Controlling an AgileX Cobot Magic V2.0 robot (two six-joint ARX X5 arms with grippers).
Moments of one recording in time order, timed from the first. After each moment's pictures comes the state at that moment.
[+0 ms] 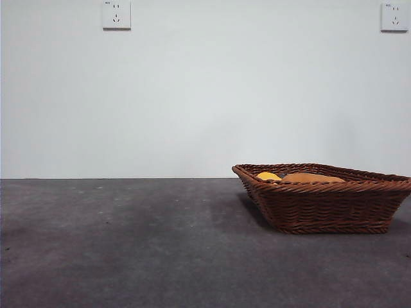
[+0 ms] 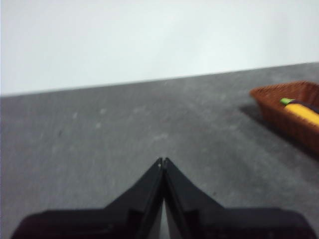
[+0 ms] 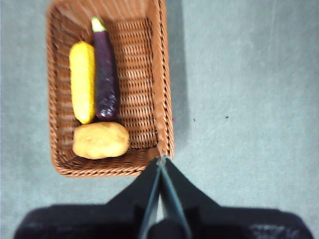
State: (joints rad) left arm -0.12 0.23 0.11 0.04 0.13 0.00; right arm -0.02 1.48 1.72 -1.36 -0.18 0.06
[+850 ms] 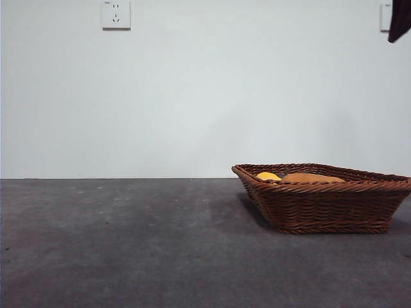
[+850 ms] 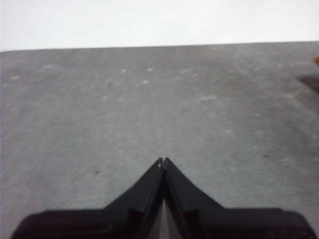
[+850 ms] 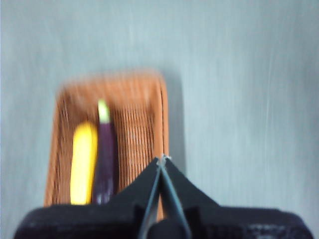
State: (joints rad) left arm -0.01 0.03 0.02 -0.19 0.03 -0.01; right arm -0.02 1.54 1.72 -0.98 -0.18 0.06
